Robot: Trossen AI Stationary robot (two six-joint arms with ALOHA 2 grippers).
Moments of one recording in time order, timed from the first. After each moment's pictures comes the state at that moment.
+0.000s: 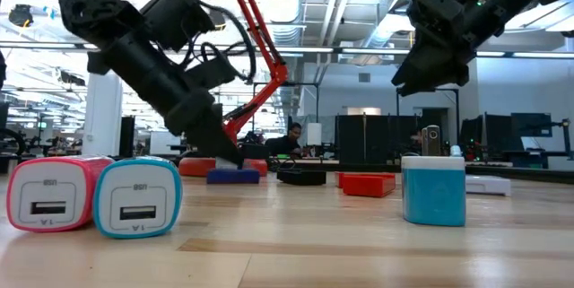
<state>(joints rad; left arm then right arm) -0.04 1.64 0.54 0.39 -0.29 -0.13 0.12 1.09 0.60 -0.25 0.39 0.58</state>
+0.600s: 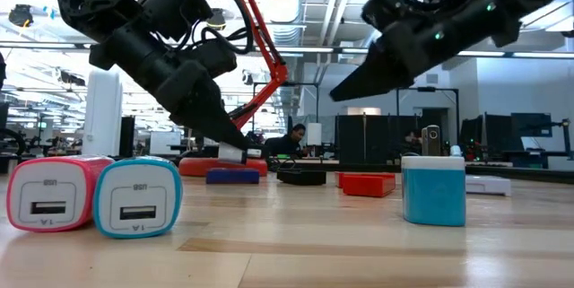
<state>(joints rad) -0.04 1.60 0.54 0.41 -0.15 -0.13 0.16 1.52 0.60 0.42 0.36 0.02</state>
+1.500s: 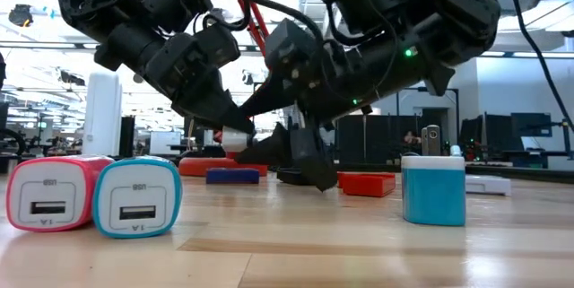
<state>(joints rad) -0.04 1.60 0.54 0.49 0.04 -0.15 0.27 2.11 1.01 0.67 0.55 -0.75</state>
